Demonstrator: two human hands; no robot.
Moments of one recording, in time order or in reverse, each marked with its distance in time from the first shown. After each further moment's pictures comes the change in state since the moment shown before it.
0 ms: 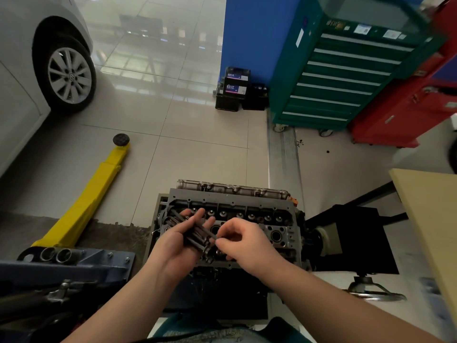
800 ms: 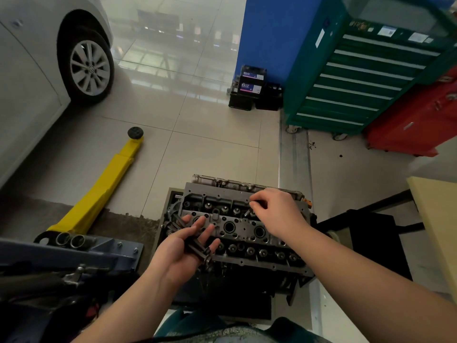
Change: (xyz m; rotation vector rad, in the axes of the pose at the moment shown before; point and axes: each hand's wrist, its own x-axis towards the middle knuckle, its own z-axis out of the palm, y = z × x) left_hand 0.001 0.006 -0.044 -0.044 0.072 0.016; right_hand 0.059 -0.006 -0.048 -0.684 0.229 -0.202
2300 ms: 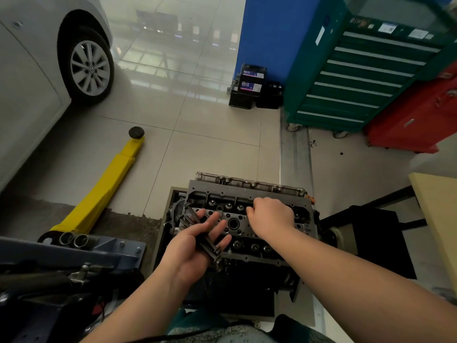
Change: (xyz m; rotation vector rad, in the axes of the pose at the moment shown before) left_hand -0.013 -0.009 0.010 0.052 -0.112 -0.007; right_hand 0.003 -0.017 0.040 -0.560 -0.142 0.202
